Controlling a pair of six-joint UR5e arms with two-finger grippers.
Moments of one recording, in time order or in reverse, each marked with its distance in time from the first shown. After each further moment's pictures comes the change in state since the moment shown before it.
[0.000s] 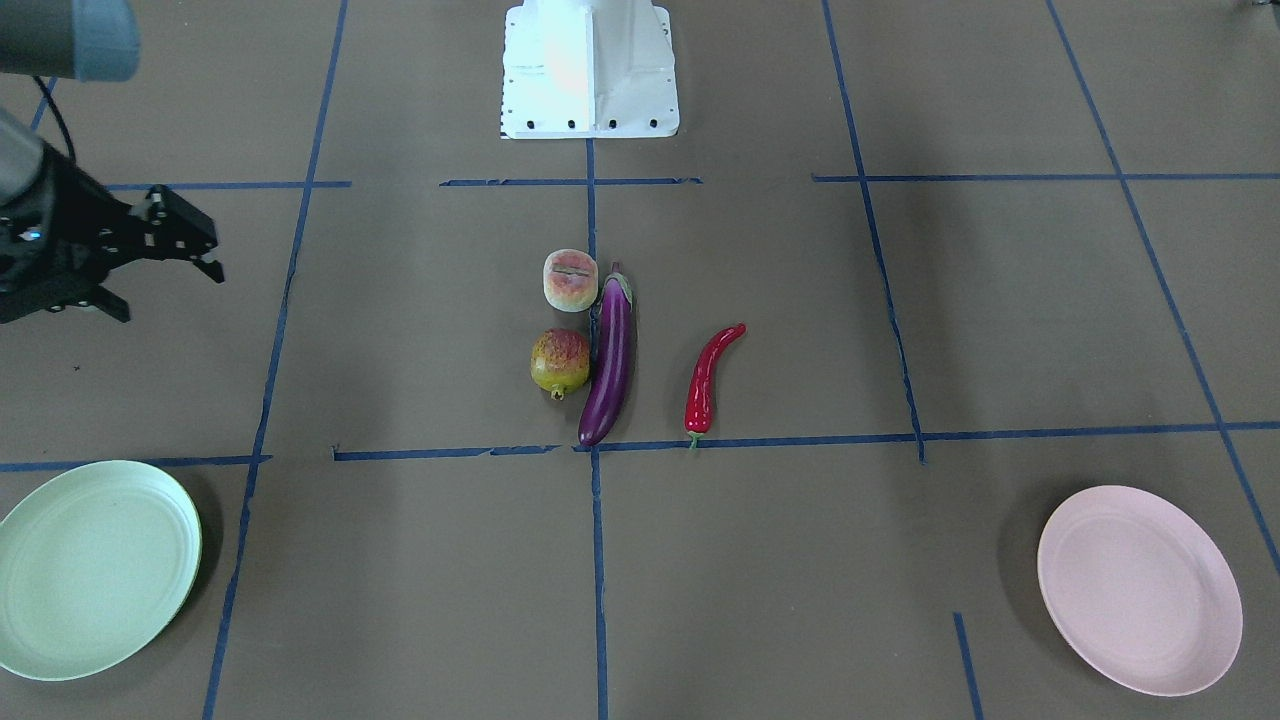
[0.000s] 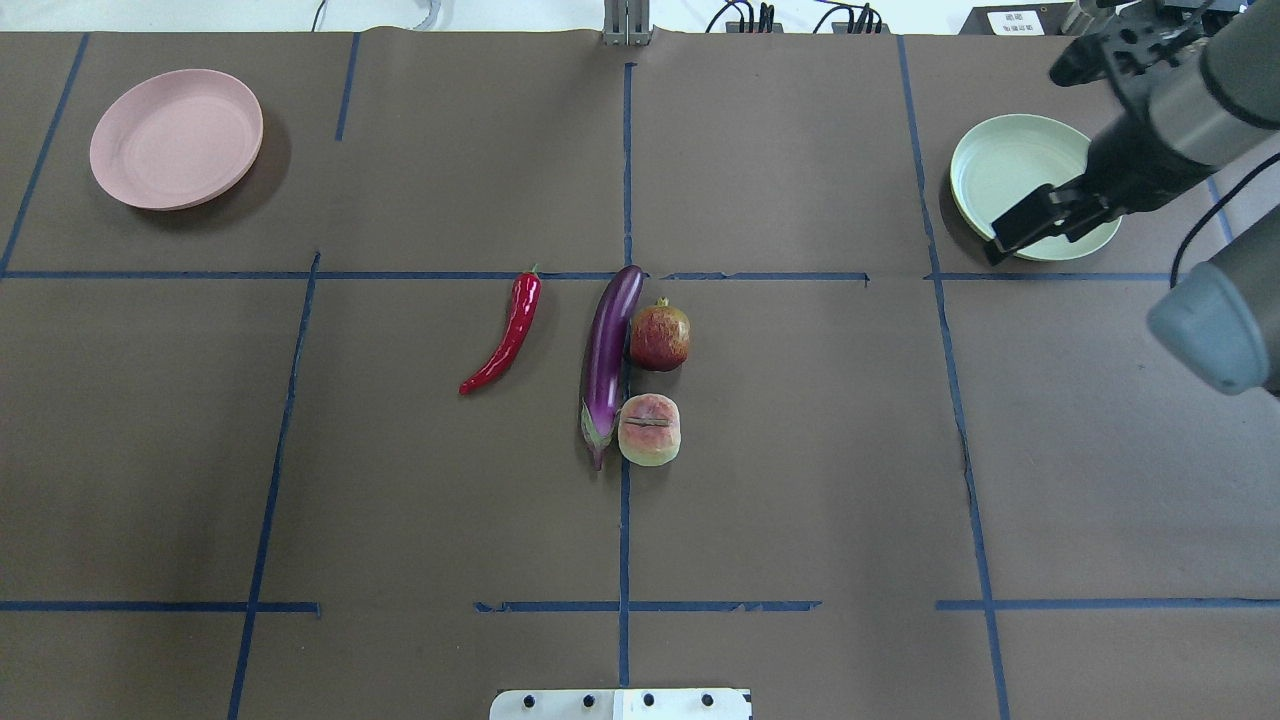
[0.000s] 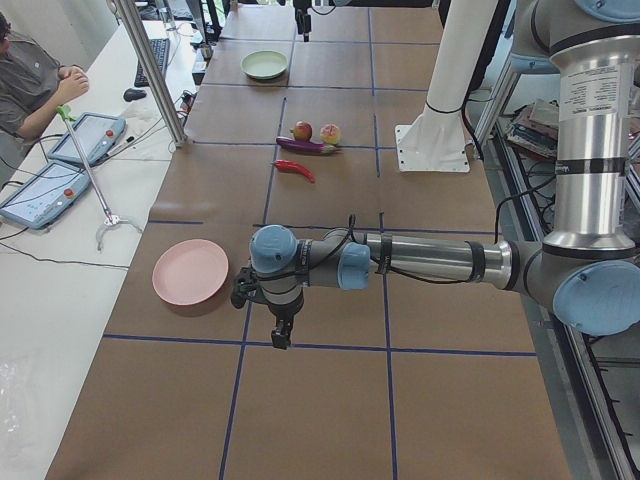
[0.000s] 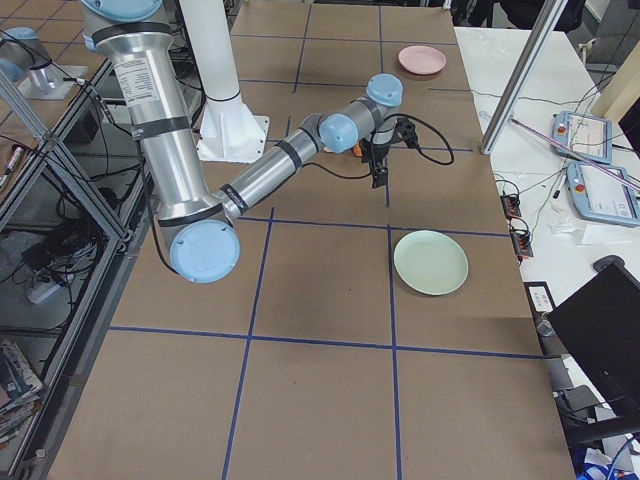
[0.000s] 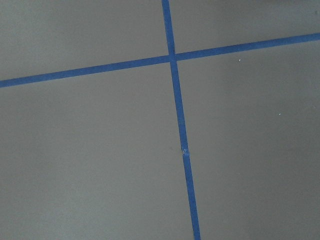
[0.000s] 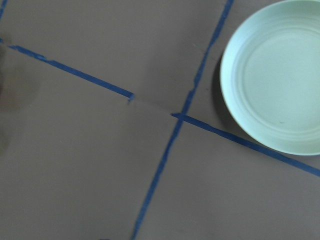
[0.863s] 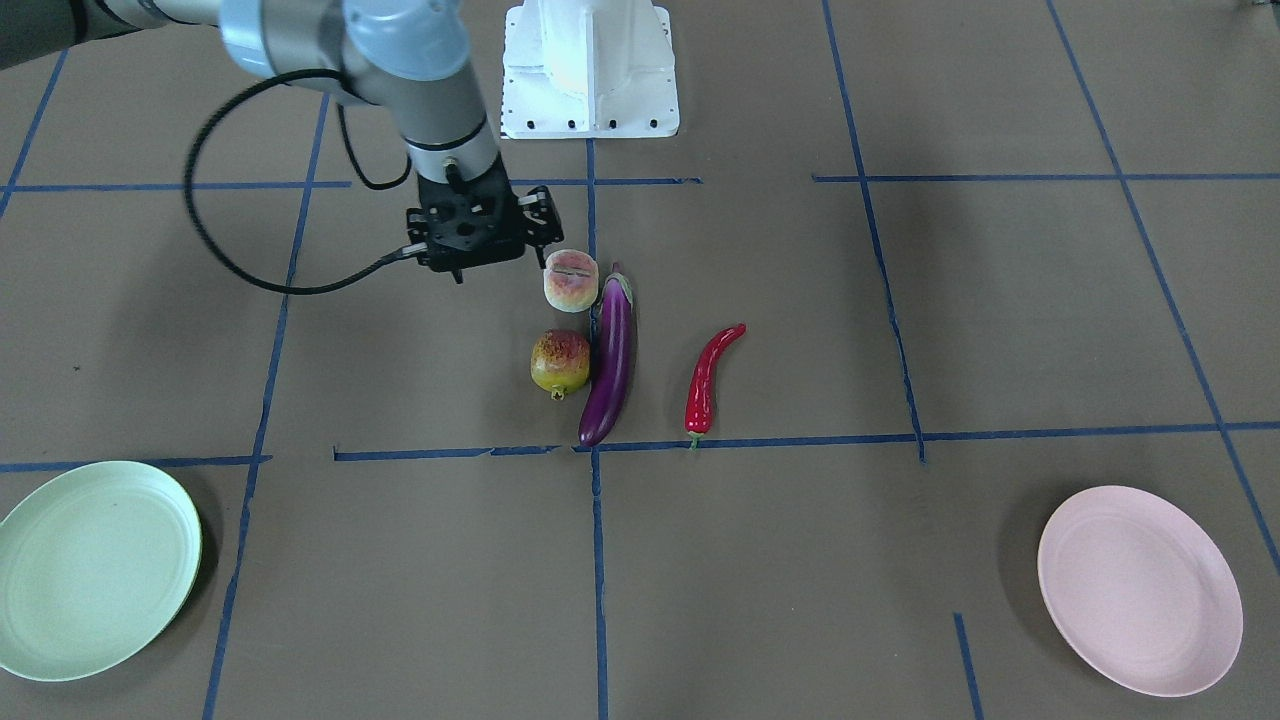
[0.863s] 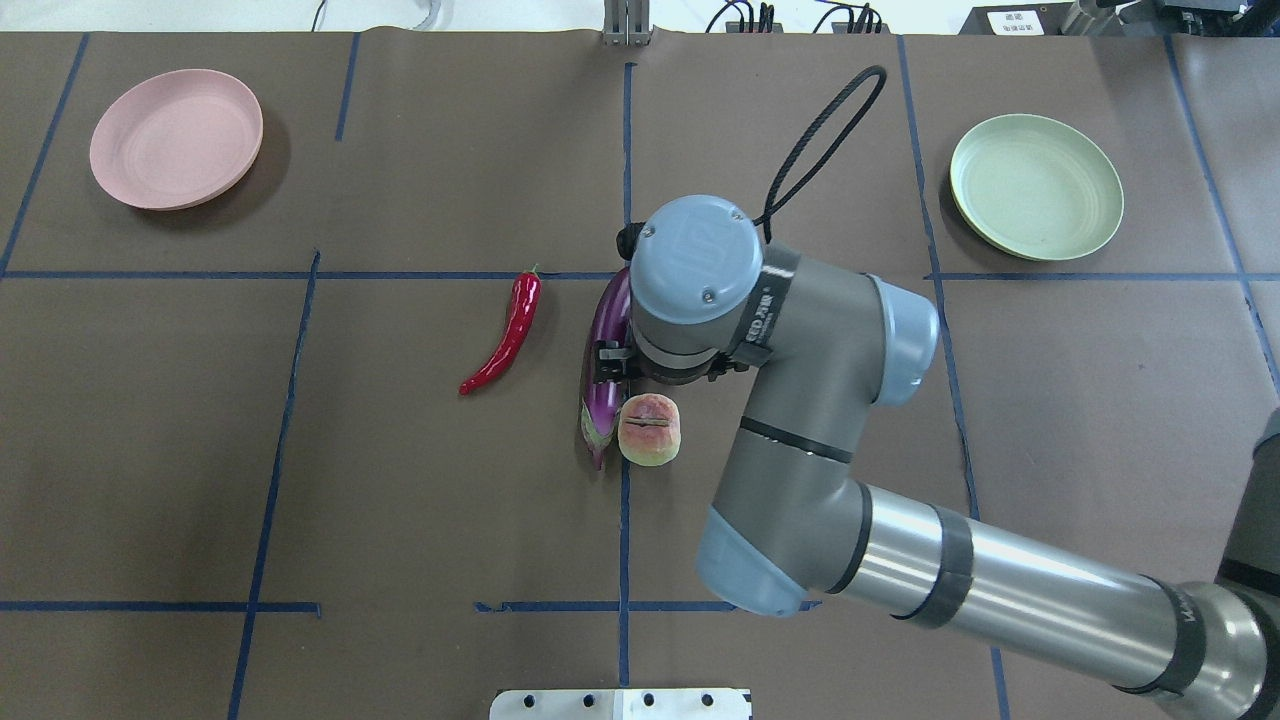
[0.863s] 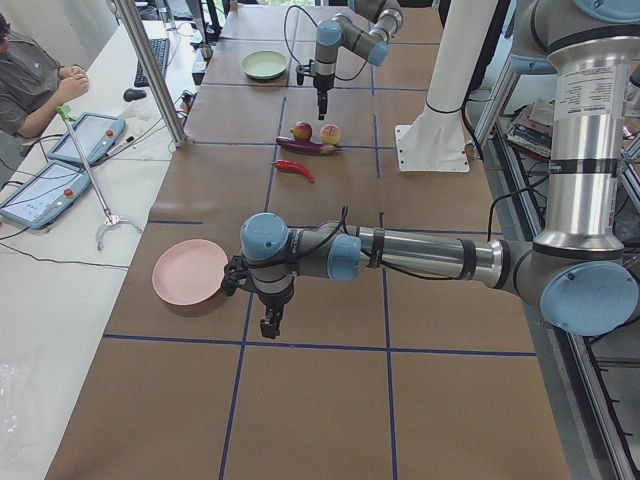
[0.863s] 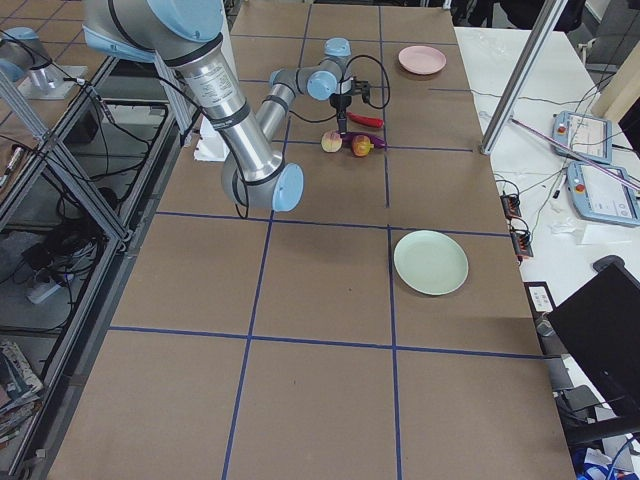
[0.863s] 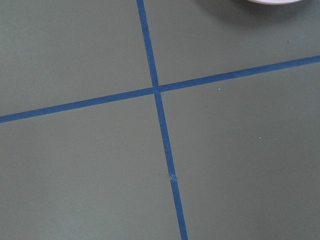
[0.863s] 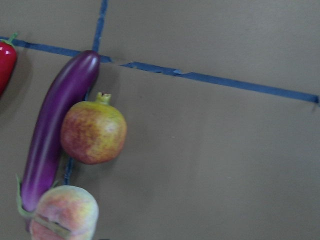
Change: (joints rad) left arm 0.003 -0.025 -0.003 -0.001 -0.002 -0.001; right arm -0.509 0.453 -0.297 -0.048 -0.481 0.643
